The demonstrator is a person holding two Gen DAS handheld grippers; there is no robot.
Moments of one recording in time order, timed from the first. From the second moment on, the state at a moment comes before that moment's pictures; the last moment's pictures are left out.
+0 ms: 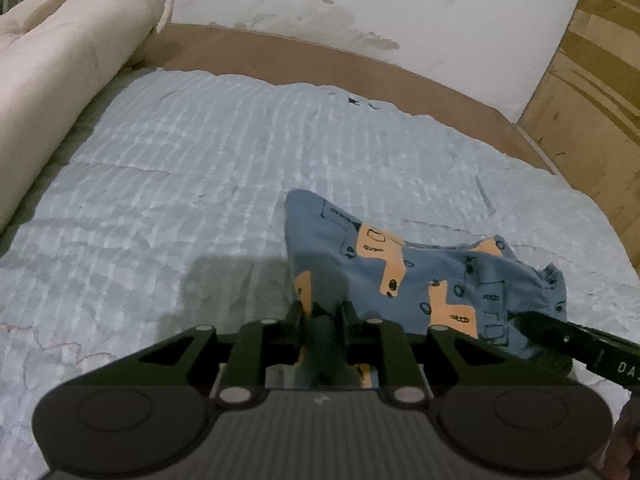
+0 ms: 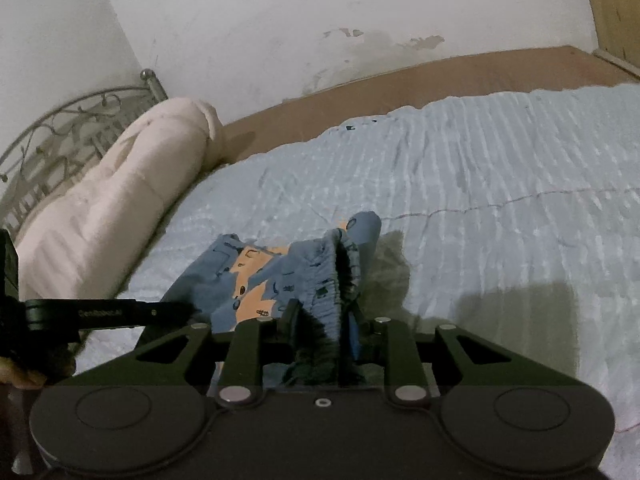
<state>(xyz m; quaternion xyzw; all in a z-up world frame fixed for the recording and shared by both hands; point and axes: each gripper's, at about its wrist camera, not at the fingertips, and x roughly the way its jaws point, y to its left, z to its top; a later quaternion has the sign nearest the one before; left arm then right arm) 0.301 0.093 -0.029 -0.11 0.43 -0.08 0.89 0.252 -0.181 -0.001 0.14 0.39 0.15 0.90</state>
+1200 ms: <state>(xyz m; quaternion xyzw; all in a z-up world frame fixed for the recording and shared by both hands) 0.106 0.096 0.022 -0.09 0.30 -0.02 0.95 0.069 -0.166 0.062 0.06 0.26 0.13 0.96</state>
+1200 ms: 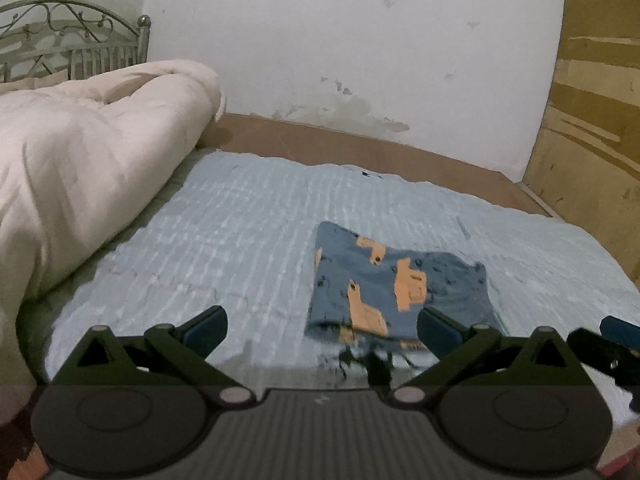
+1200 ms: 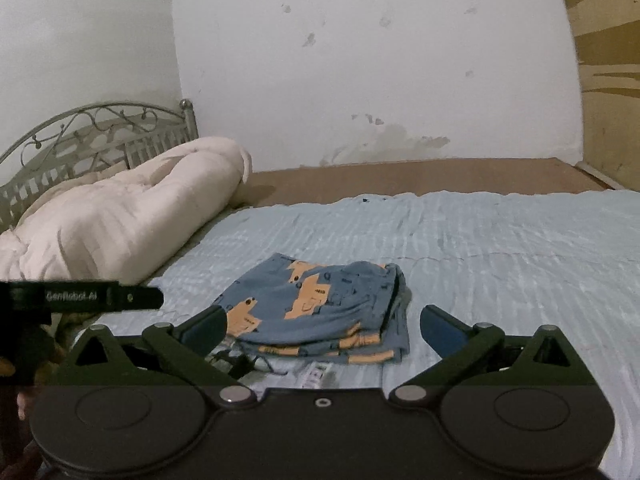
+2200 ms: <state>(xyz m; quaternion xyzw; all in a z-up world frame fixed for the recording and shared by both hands) 0.021 0.092 0.011 -0.05 0.26 -0.01 0.96 -0.012 -0.163 0.054 0.06 0.21 0.13 0.97</state>
